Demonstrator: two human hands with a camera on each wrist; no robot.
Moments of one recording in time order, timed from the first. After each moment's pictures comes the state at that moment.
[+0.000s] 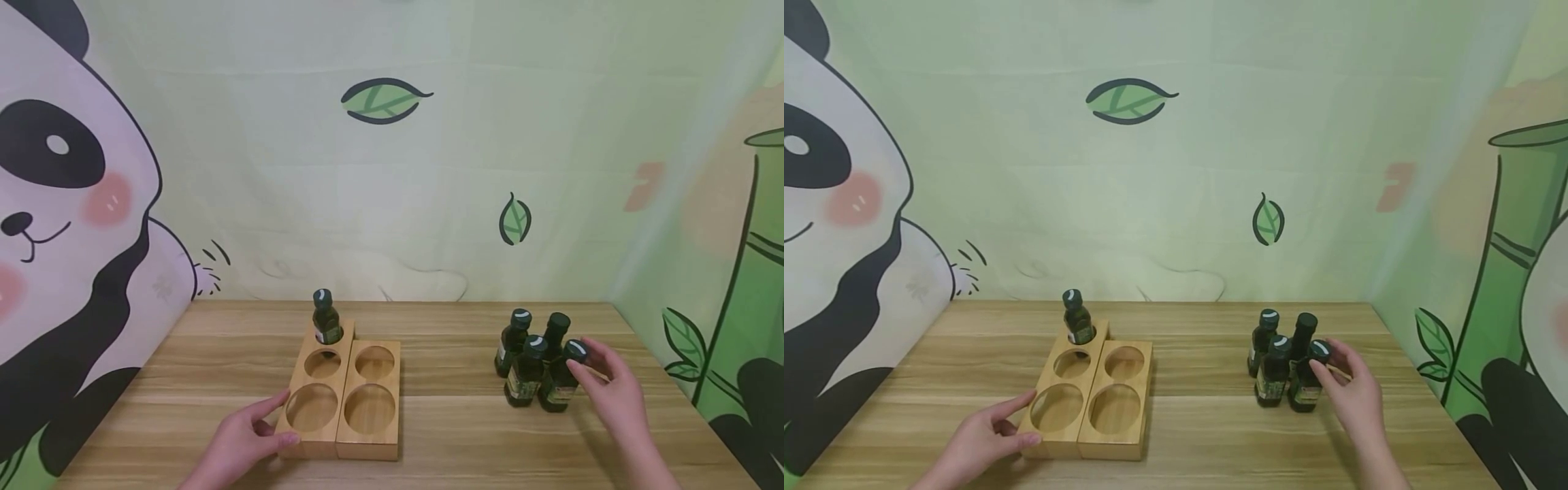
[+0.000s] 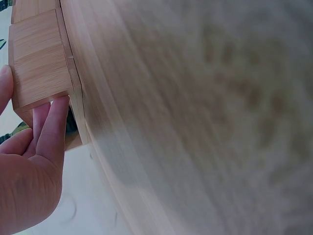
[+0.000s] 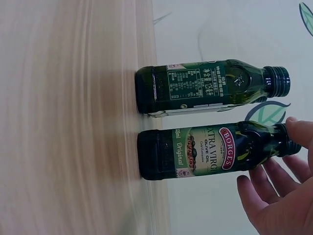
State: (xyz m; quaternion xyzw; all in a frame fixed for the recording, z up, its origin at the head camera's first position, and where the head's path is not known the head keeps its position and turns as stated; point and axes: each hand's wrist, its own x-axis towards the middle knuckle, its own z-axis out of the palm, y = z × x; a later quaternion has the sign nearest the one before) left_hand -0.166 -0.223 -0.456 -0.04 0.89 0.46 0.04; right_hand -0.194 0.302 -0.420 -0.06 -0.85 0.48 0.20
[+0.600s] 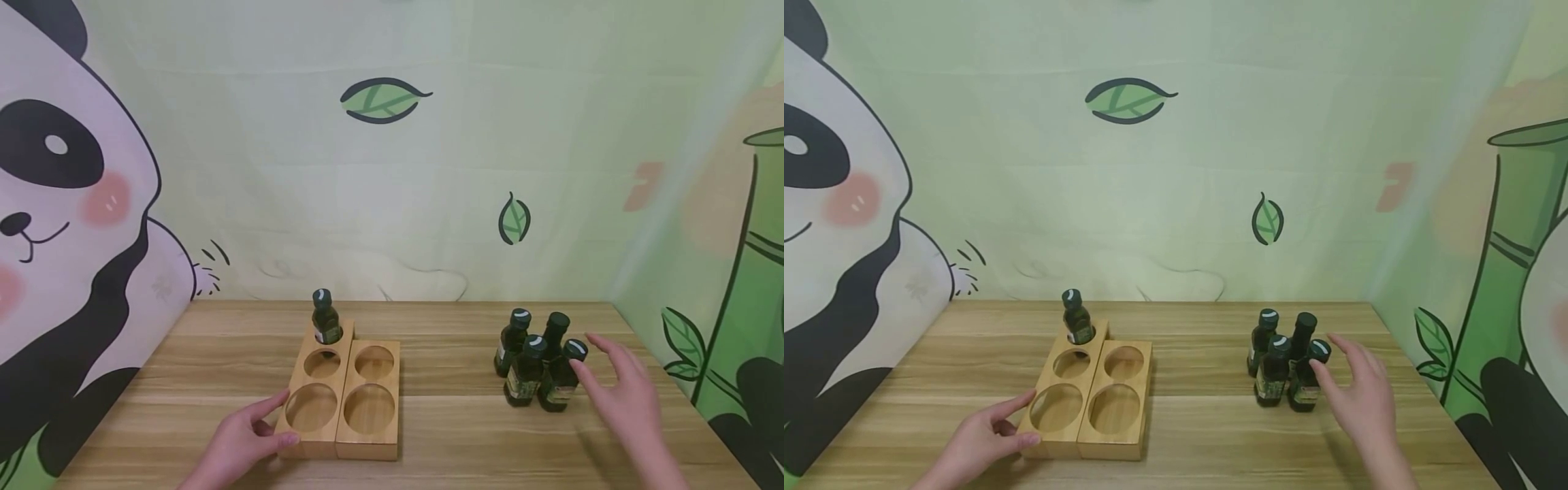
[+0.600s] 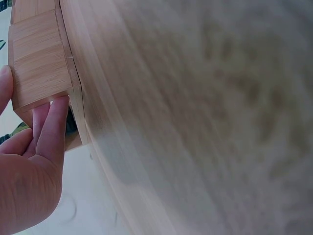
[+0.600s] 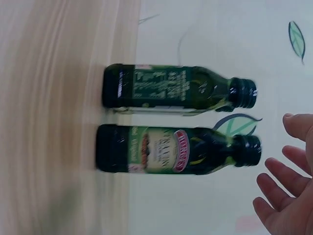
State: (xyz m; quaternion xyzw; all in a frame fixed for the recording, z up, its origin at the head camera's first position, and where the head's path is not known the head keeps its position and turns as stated) left_hand -0.167 -0.222 -0.454 -0.04 0.89 0.45 0.05; right_hand -0.179 0.298 -0.402 0.04 -0.89 0.32 0.32
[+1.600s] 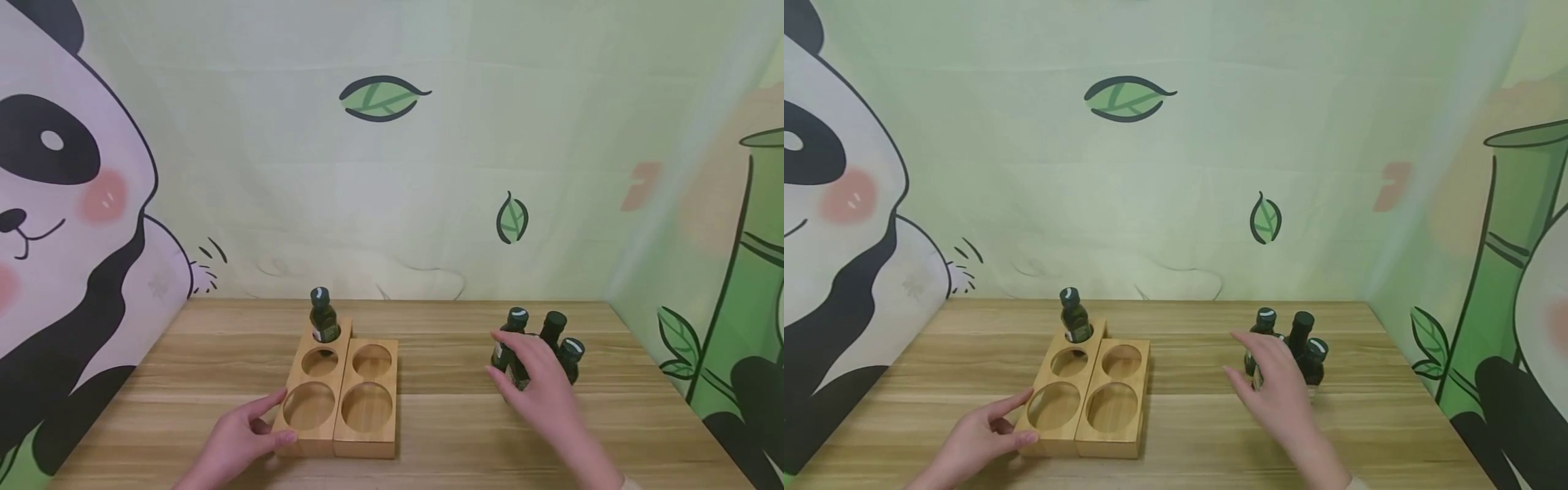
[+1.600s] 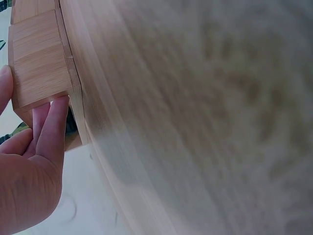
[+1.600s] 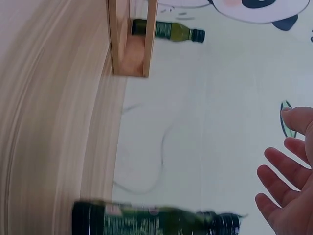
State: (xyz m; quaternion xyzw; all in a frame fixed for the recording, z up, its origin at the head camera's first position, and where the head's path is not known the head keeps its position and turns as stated) left_hand -0.167 -0.223 -0.456 -0.04 0.89 0.46 0.05; right_hand -0.186 0.210 -0.390 0.25 -0.85 0.29 0.35
